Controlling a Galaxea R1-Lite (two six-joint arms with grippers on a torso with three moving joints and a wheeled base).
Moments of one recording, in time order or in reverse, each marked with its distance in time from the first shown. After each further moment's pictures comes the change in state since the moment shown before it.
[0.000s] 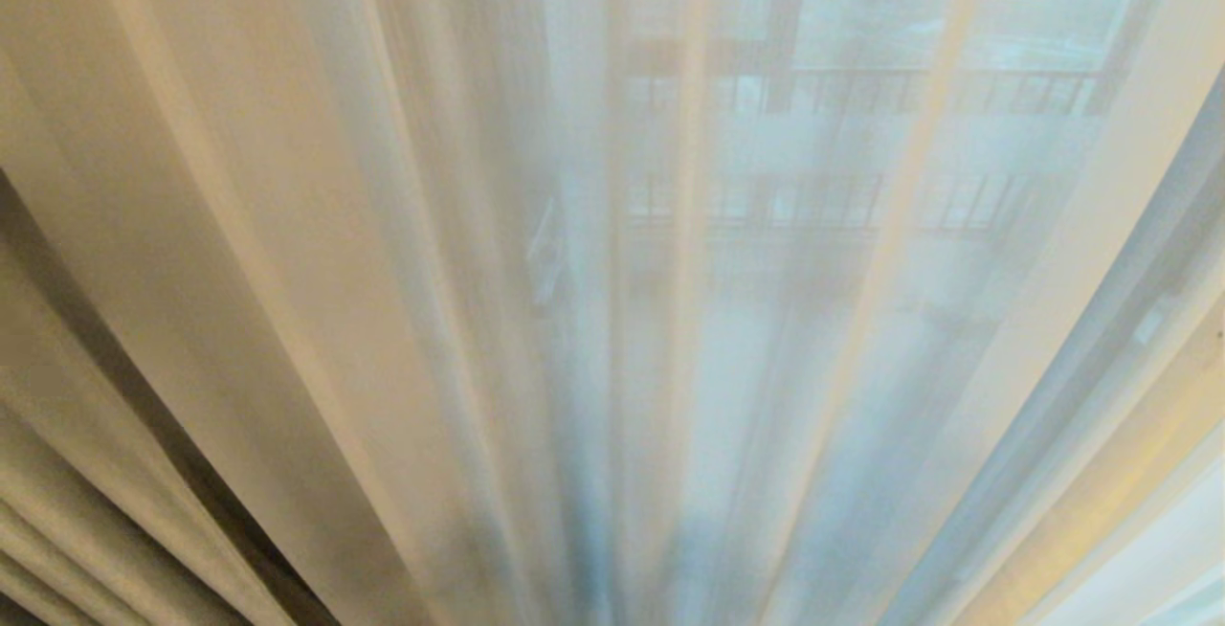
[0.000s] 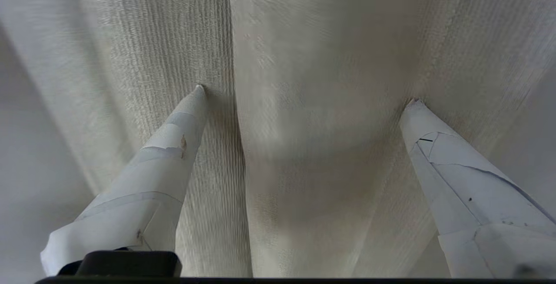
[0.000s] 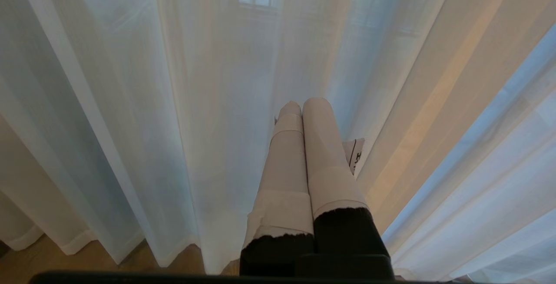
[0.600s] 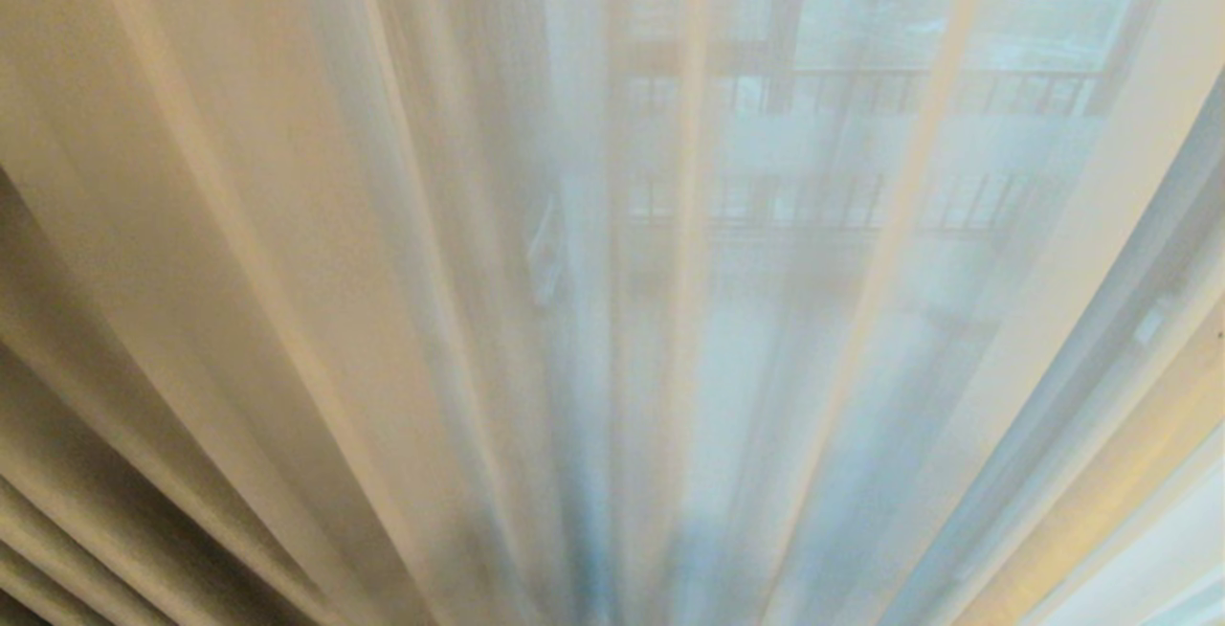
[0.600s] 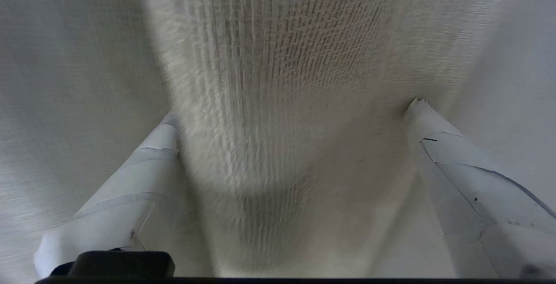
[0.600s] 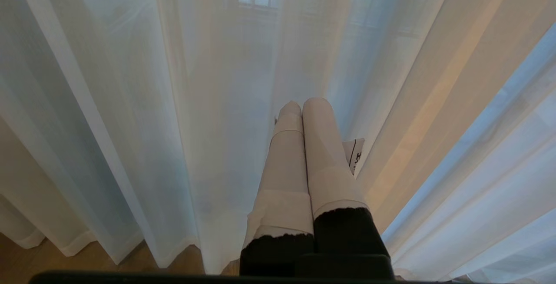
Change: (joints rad) left arm -0.034 0.130 -0.113 -0.001 -0.166 -0.054; right arm 0.000 0.000 0.000 0.000 0.000 0.000
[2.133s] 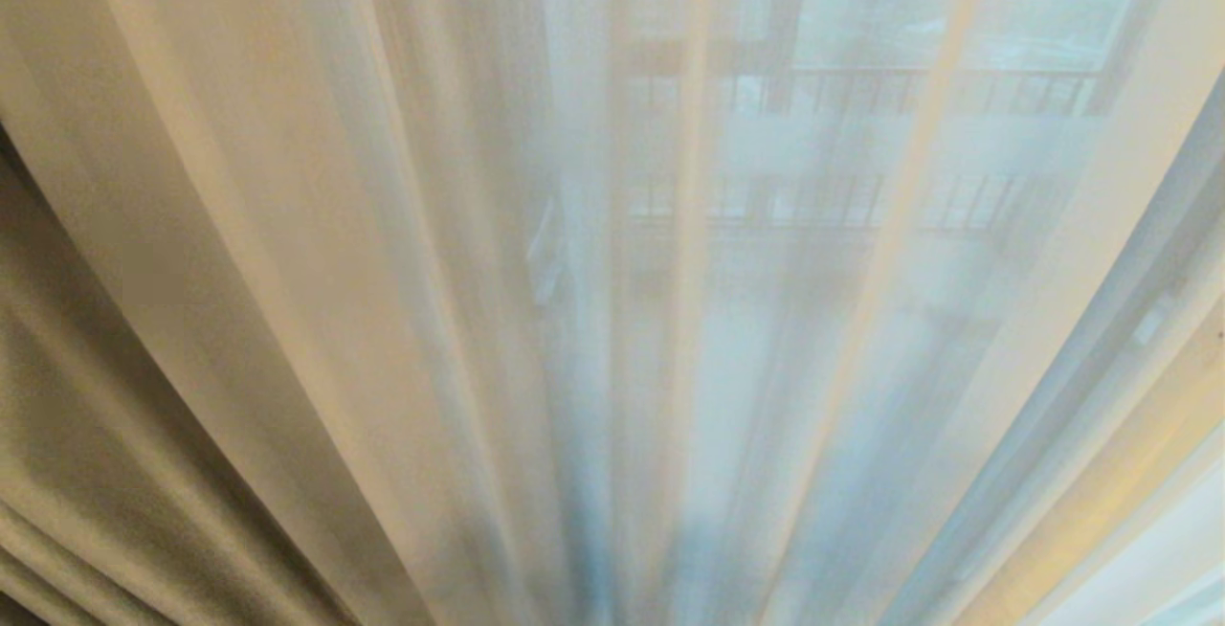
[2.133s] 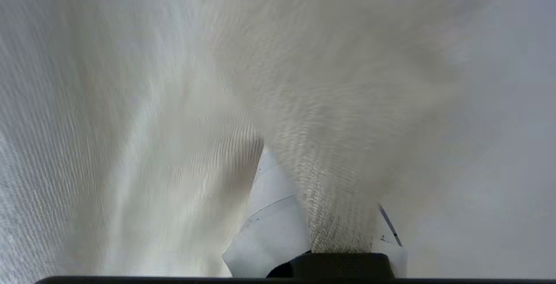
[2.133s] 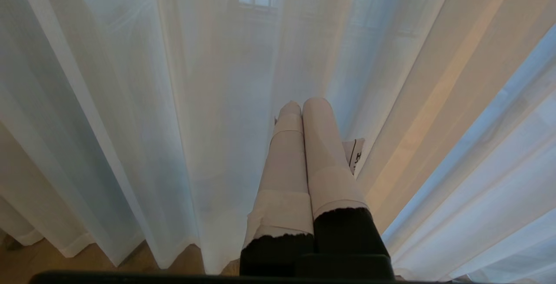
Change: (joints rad) left arm -0.036 -0.112 0.020 0.009 -0.012 -0.113; right arm 0.000 0.000 0.000 0.000 0.001 0.000
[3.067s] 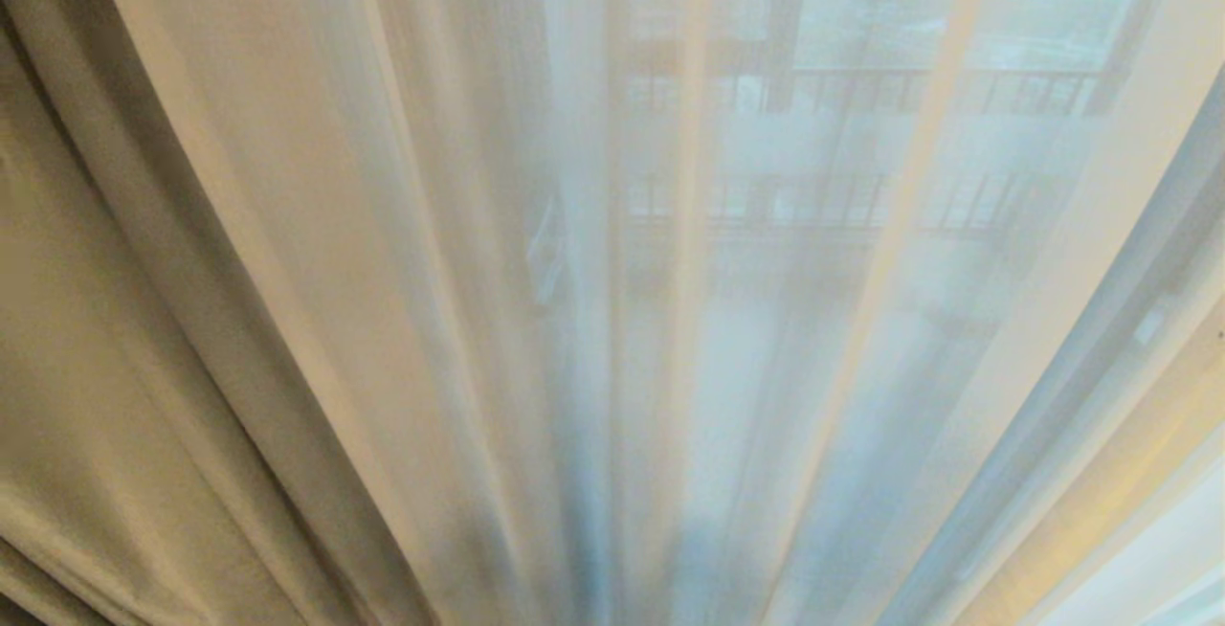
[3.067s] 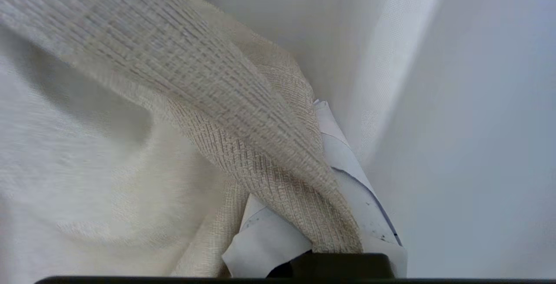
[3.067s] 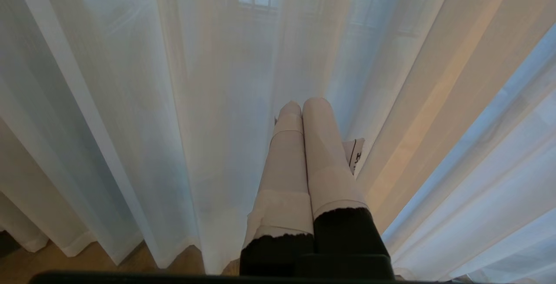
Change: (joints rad) left arm -0.345 -0.324 0.161 0.002 0.141 -0.050; right arm 0.000 0.000 0.000 0.000 -0.001 0.000
